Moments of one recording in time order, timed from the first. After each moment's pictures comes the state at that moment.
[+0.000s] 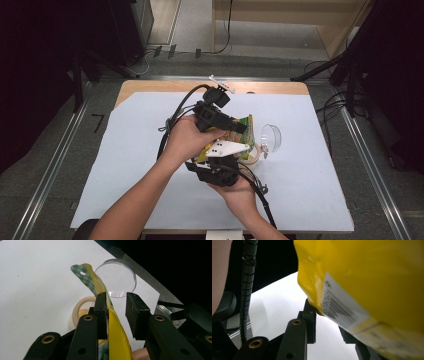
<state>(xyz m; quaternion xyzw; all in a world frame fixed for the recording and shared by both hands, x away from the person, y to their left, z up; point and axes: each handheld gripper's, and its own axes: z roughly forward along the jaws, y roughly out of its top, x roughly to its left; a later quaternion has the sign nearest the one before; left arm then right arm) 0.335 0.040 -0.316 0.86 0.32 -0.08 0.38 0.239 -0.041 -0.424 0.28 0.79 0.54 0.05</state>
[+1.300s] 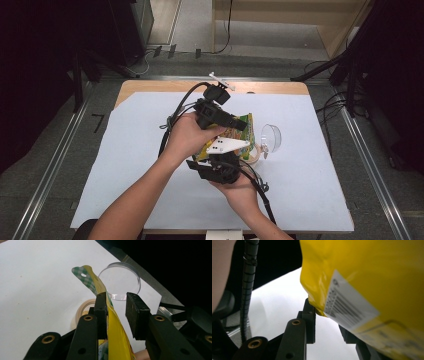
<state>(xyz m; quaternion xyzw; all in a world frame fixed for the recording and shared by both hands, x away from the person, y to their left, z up) 0.346 0.039 -0.317 0.86 0.33 -0.08 0.38 0.245 -0.044 -0.420 0.29 0.80 0.52 0.04</state>
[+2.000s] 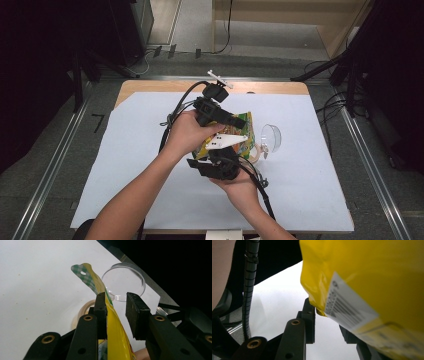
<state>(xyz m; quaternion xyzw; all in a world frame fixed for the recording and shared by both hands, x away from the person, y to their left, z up) 0.354 0.042 -0.322 0.86 0.33 -0.10 0.38 0.254 -0.042 -0.421 0.29 0.81 0.51 0.03</state>
